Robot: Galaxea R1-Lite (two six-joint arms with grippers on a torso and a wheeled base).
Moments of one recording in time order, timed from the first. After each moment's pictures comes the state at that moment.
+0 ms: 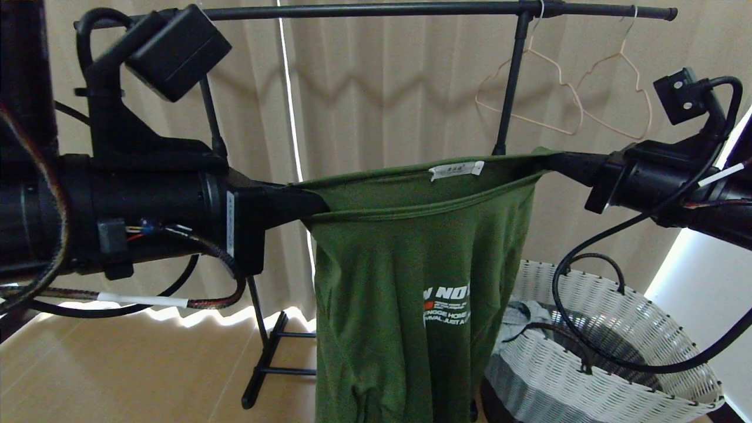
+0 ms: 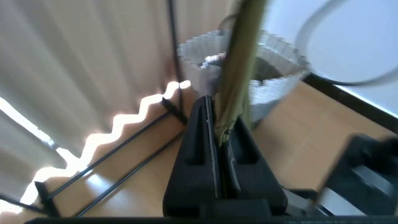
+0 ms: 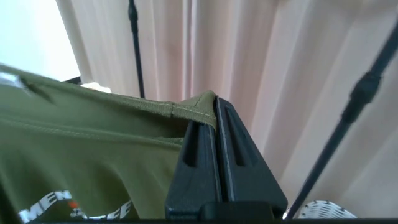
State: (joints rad) left arm -0.68 1.37 -1.14 0.05 -0.15 0.01; right arm 0.20 1.55 -0.90 -0.64 0.46 0.08
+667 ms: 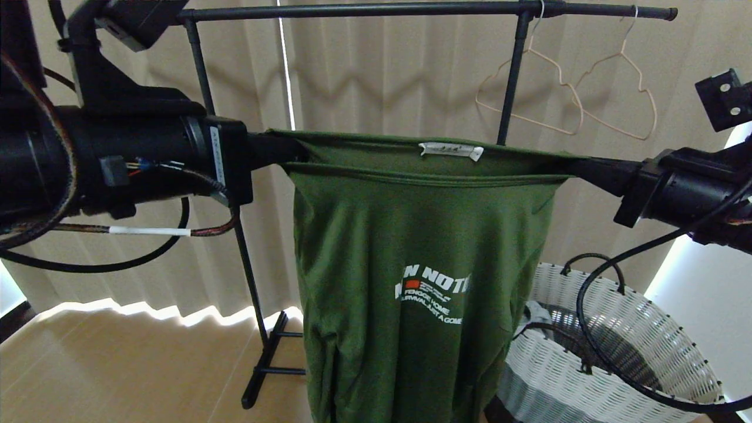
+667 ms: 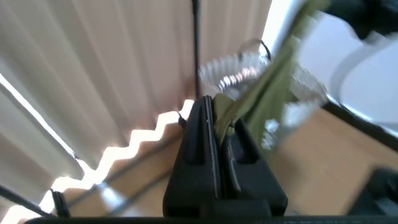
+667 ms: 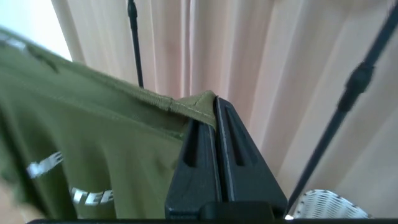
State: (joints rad) left arm -0.55 1.41 -1.20 -0.06 -0.15 0.01; right arm 0.19 1.43 -0.81 -0.60 0.41 0.07
